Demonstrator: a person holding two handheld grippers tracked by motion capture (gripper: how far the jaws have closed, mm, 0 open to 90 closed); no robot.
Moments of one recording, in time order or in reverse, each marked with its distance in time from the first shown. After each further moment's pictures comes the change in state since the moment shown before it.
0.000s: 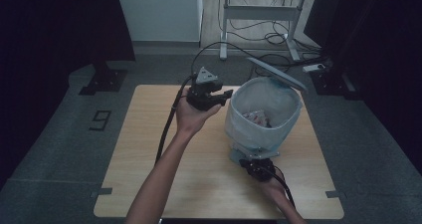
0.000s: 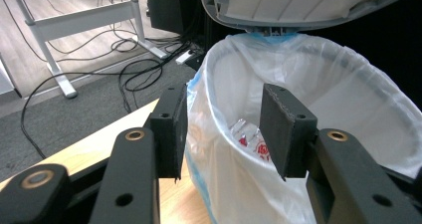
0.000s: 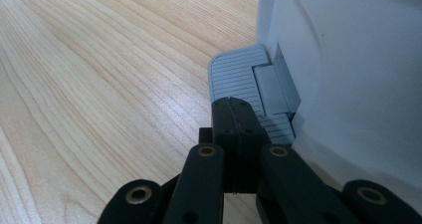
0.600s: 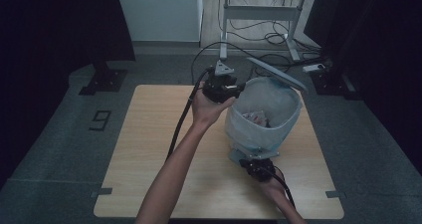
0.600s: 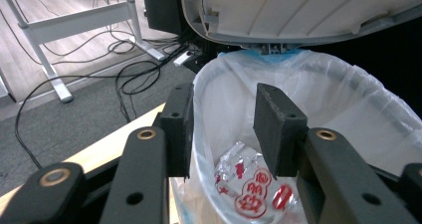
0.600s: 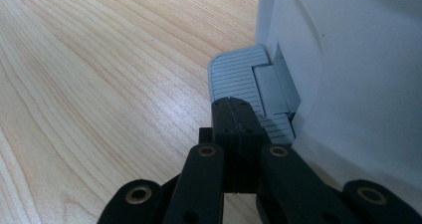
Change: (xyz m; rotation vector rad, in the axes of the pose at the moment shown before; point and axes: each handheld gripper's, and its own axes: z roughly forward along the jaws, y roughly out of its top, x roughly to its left) left arm -0.010 0.022 0.041 0.011 -0.001 0.013; right arm 0.000 0.000 0.000 0.000 -0.004 -0.003
